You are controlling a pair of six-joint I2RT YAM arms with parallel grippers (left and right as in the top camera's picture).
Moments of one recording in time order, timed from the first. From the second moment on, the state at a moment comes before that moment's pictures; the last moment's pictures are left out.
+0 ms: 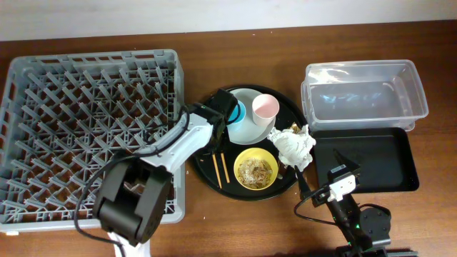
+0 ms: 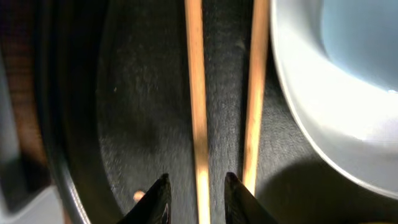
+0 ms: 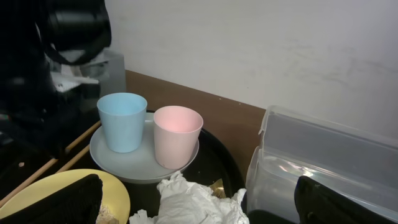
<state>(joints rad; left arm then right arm) -0.54 1.98 1.36 -0.85 -0.08 -0.68 0.09 0.01 0.01 -0.05 -0.26 -0.16</state>
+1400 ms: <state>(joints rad) -0.30 1.67 1.48 -1.12 -0.31 -0.28 0.09 0.01 0.01 -0.05 -0.26 -0.16</state>
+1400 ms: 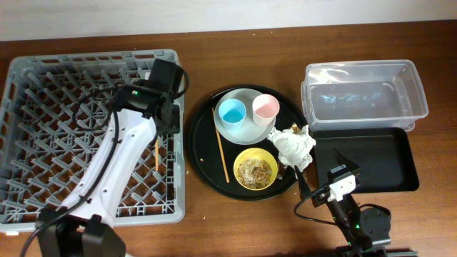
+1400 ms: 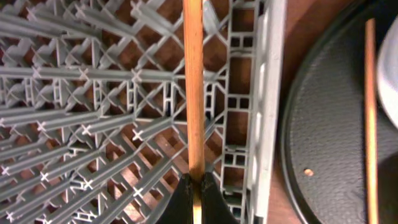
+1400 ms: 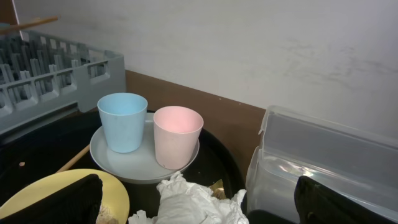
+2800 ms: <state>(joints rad) -0.57 1.67 1.31 -0.82 -0.05 -0.64 0.09 0.01 0.01 -0.05 -0.26 -0.16</state>
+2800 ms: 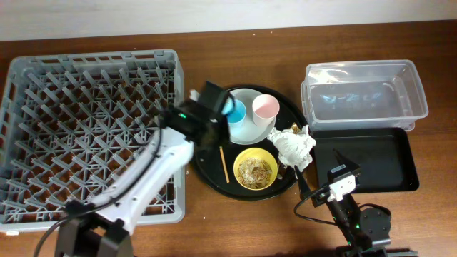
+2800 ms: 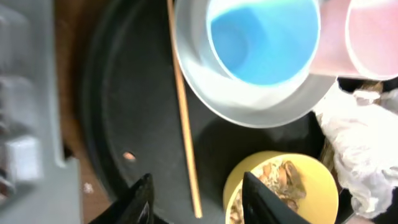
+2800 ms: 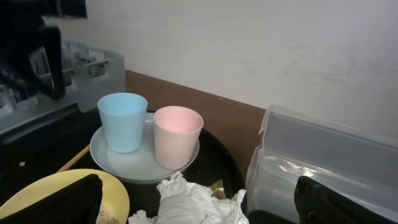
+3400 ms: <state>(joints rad) -0.63 1.96 1.25 -0.68 -0.16 -0.79 0.09 0.01 0.01 -0.05 -0.26 -0.16</state>
